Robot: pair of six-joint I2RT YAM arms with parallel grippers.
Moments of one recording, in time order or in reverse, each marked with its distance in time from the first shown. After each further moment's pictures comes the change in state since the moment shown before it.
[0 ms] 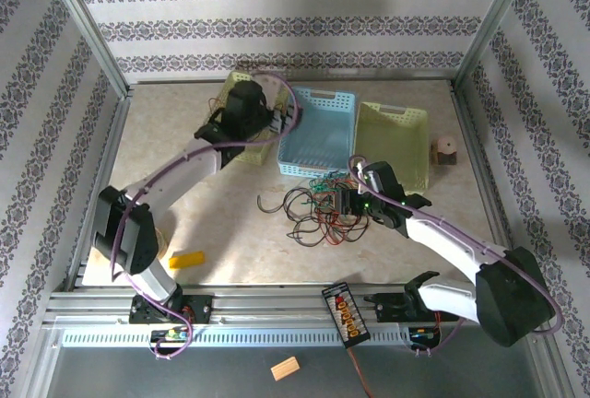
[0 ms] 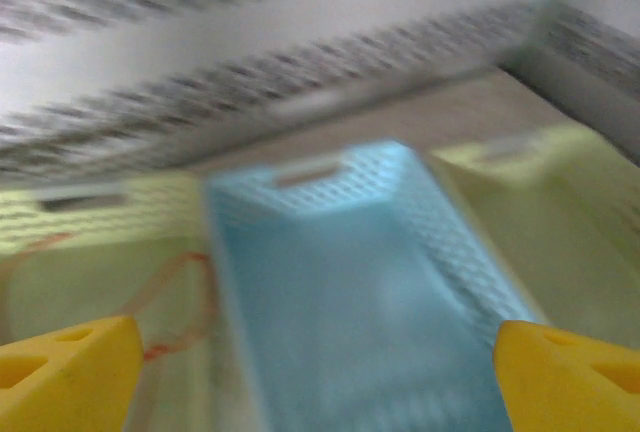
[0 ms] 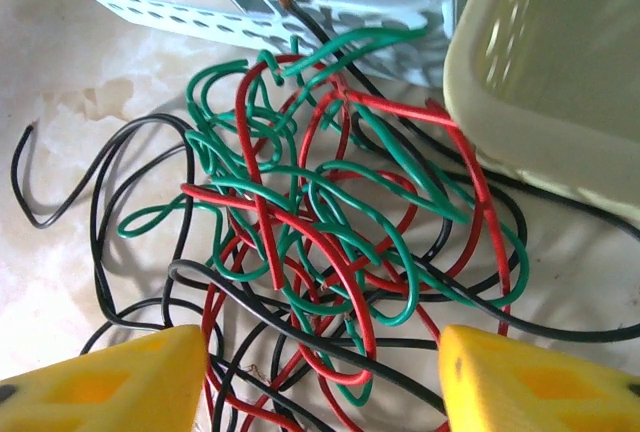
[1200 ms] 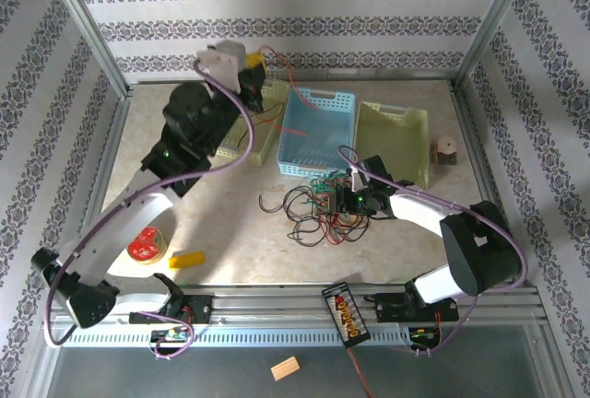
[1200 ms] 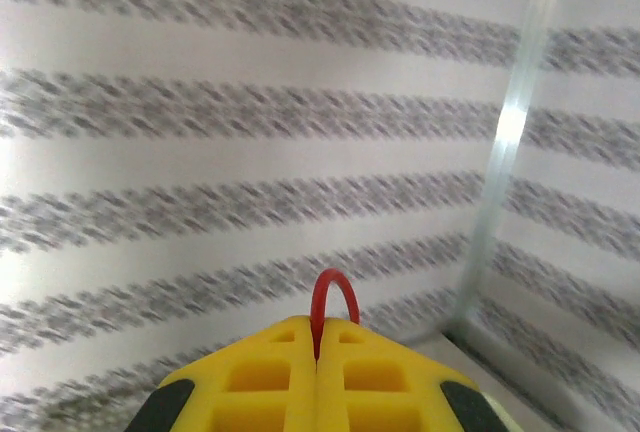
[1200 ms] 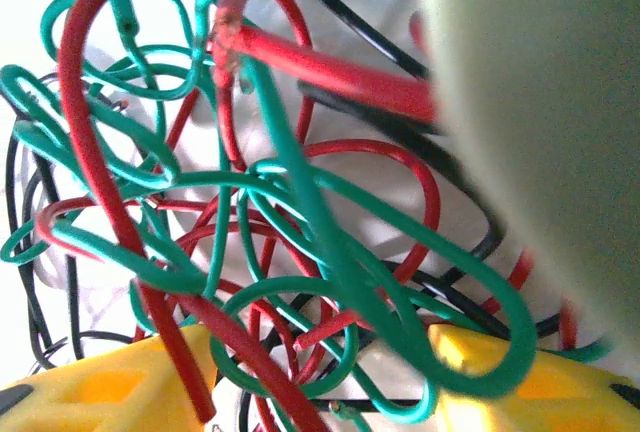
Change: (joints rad) left arm -0.058 -0.321 0.098 0.145 -0.245 0.003; right arm -0.066 0.277 0.070 0.038 -0.157 0.019
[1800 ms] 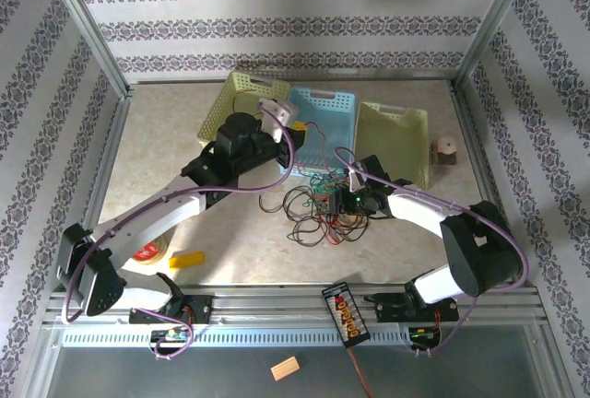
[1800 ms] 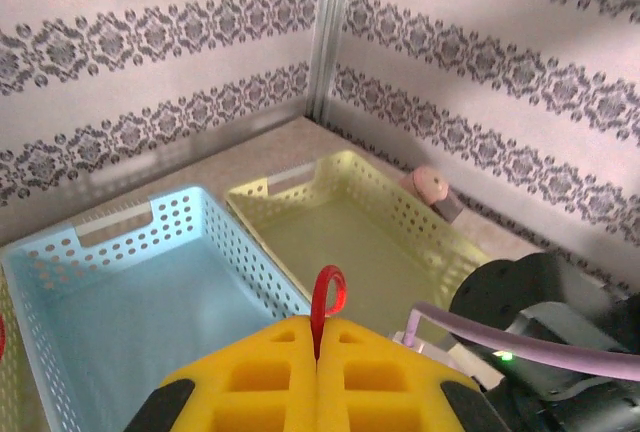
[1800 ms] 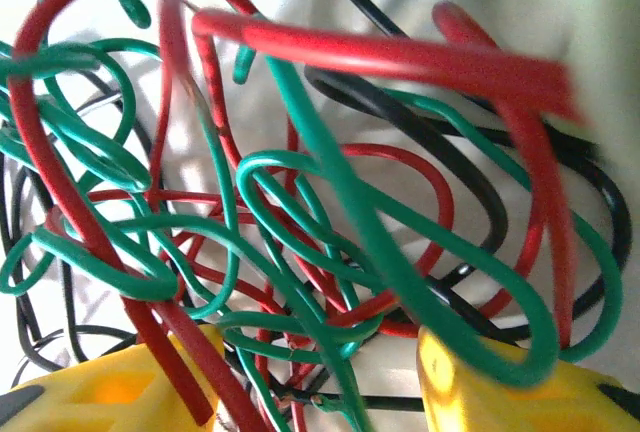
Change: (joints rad) left arm -0.101 0.024 -0.328 0.011 0.325 -0.027; right arm 0.012 0.016 0.020 -0.032 0.031 -0.010
